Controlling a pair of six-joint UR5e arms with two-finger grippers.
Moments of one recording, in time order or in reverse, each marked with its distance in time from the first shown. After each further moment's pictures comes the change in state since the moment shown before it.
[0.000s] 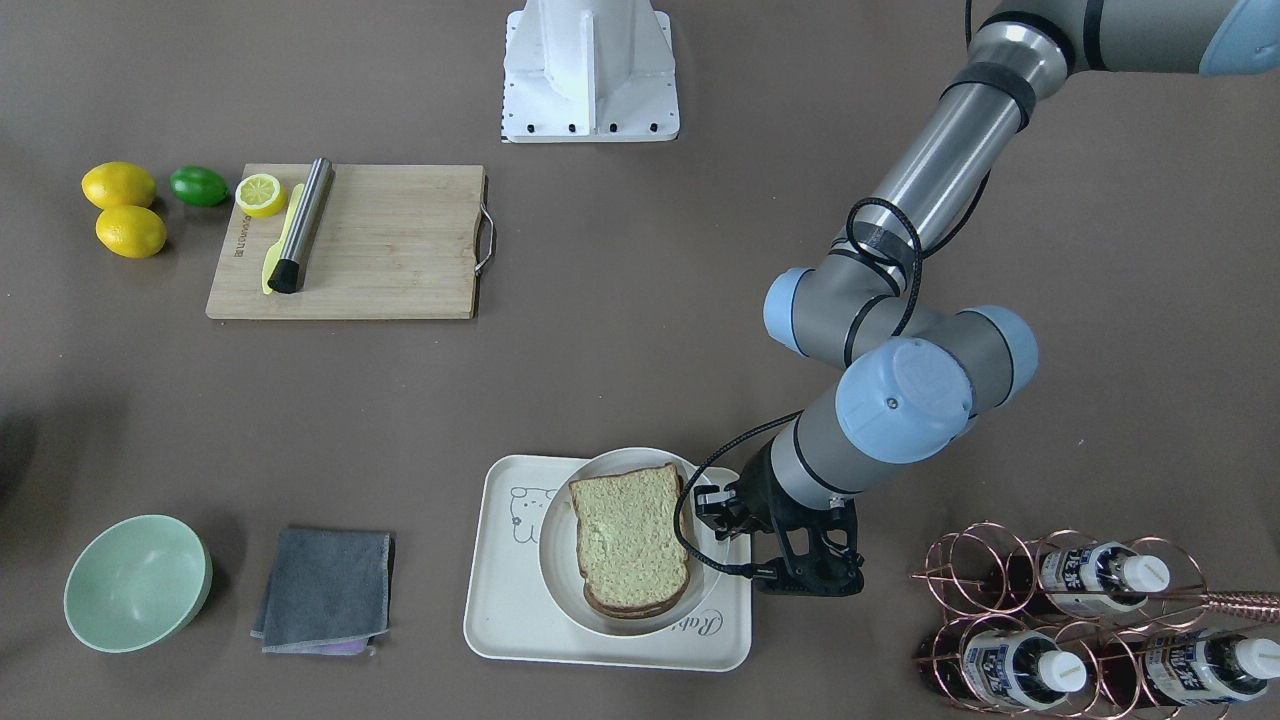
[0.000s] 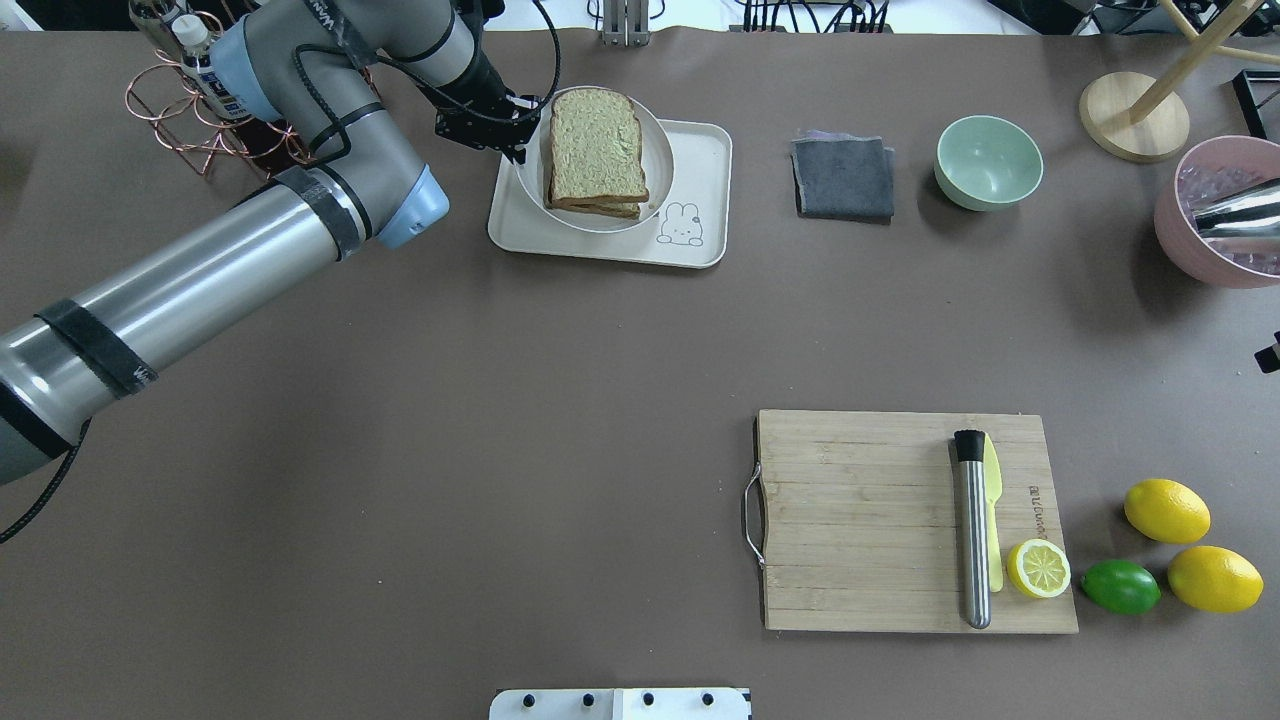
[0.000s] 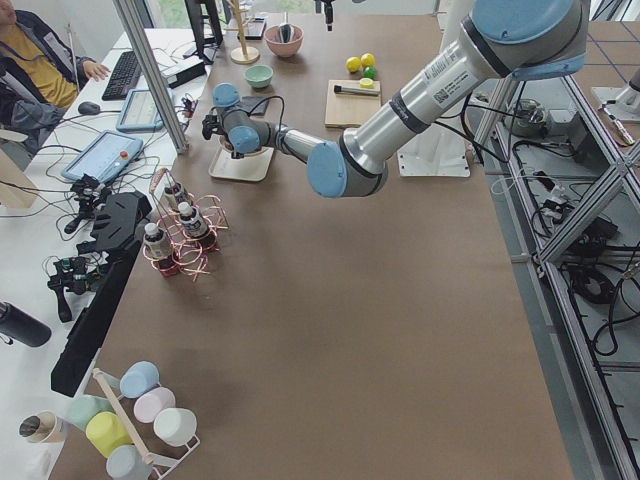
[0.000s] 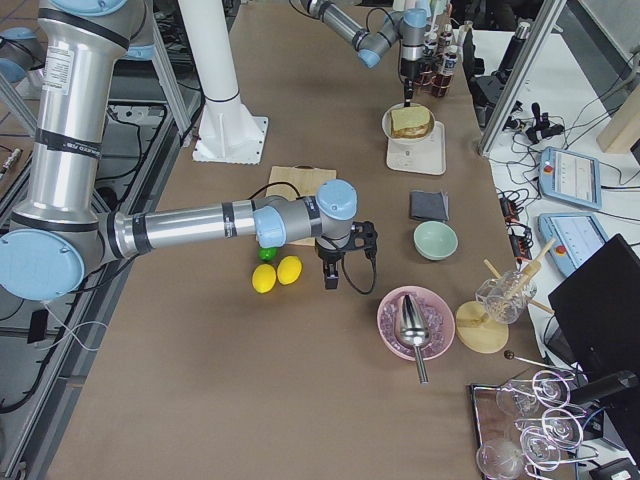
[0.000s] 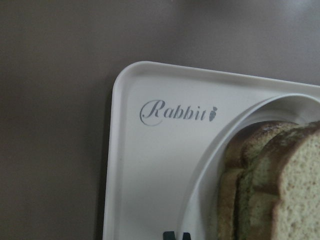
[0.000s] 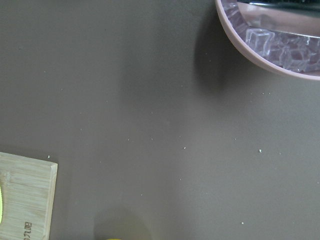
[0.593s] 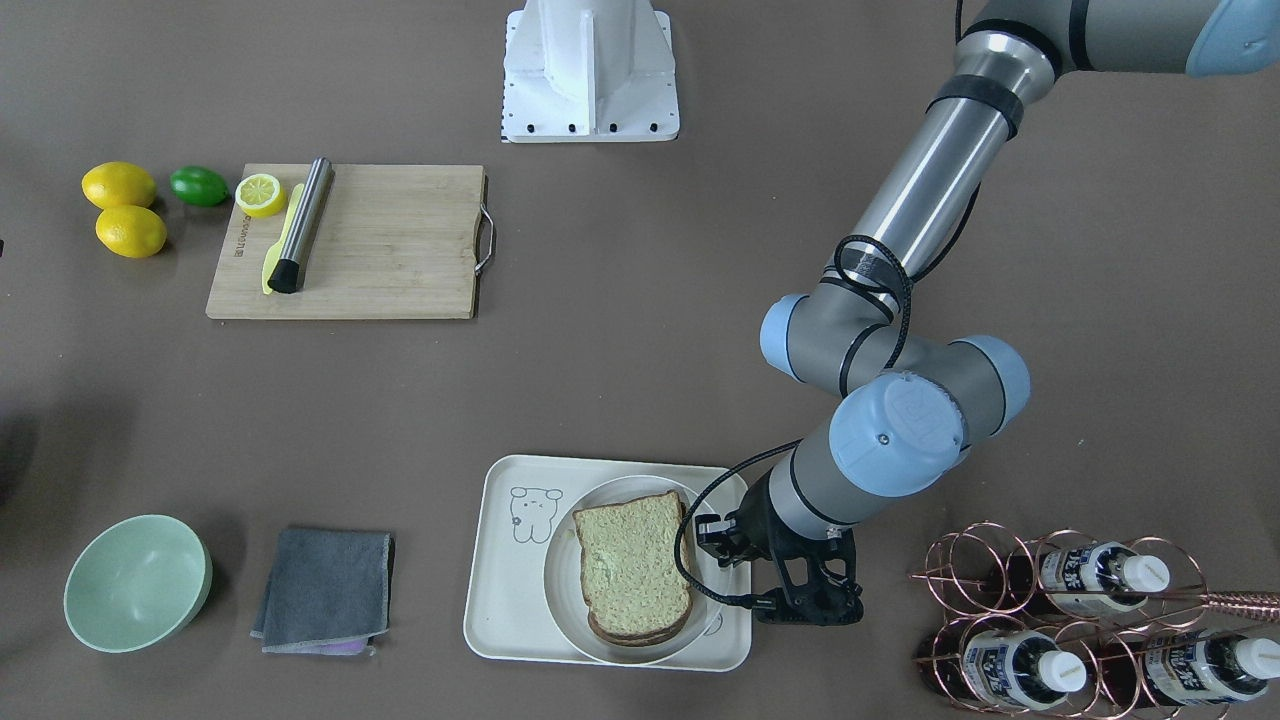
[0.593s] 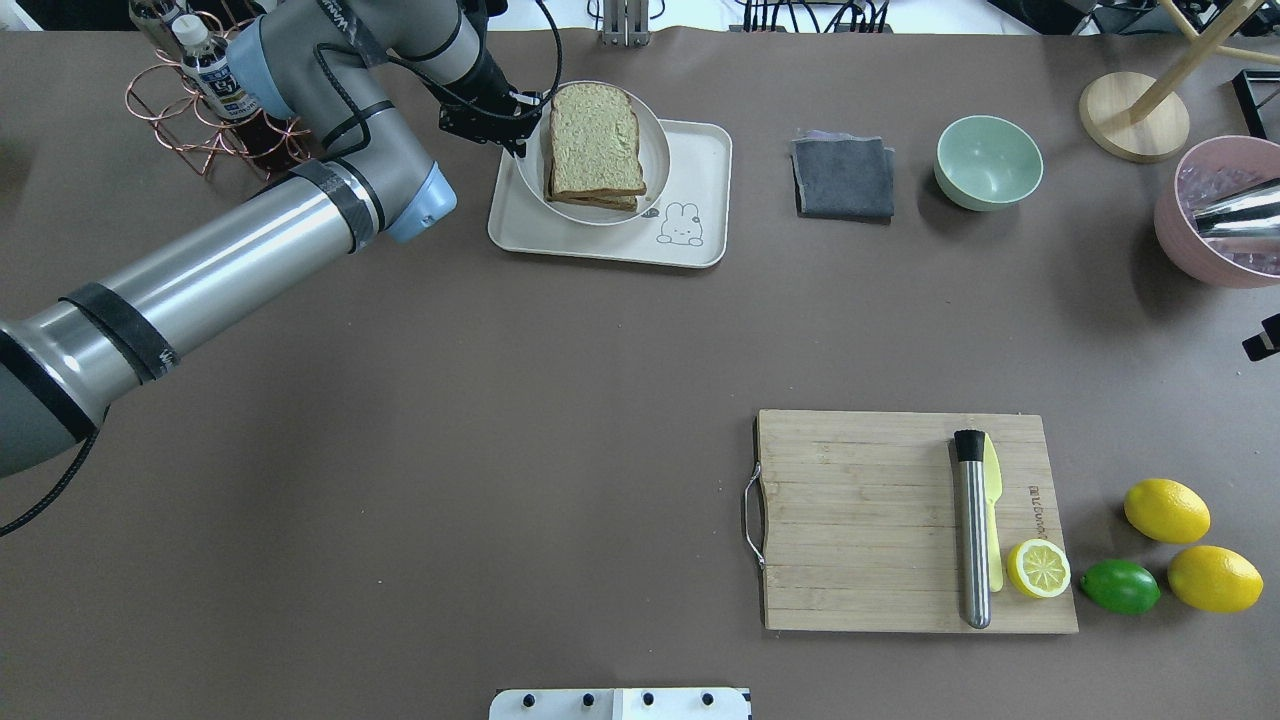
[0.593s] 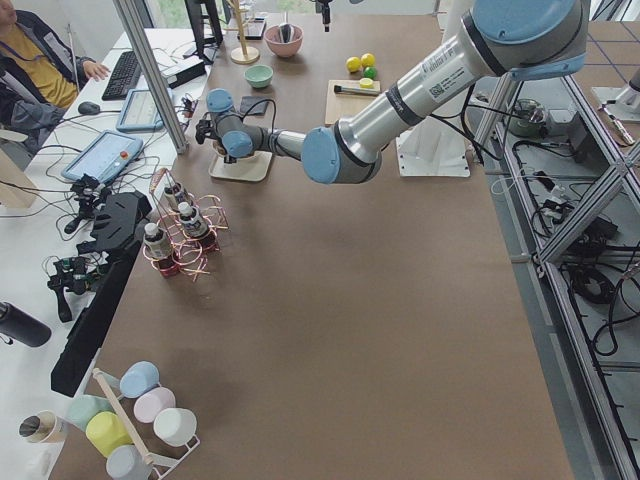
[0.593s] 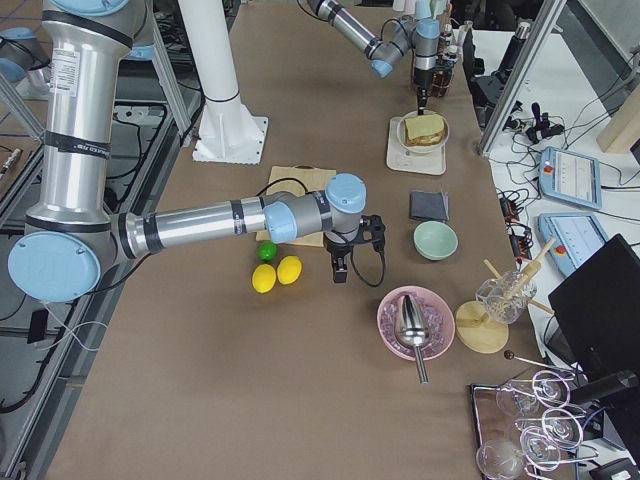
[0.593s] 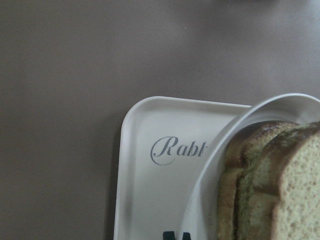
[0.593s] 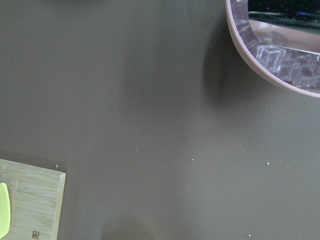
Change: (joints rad) left arm 0.003 -0.045 0.103 -0.056 0.027 0.004; right arm -0.005 0.025 -0.006 -0.003 0.001 0.005
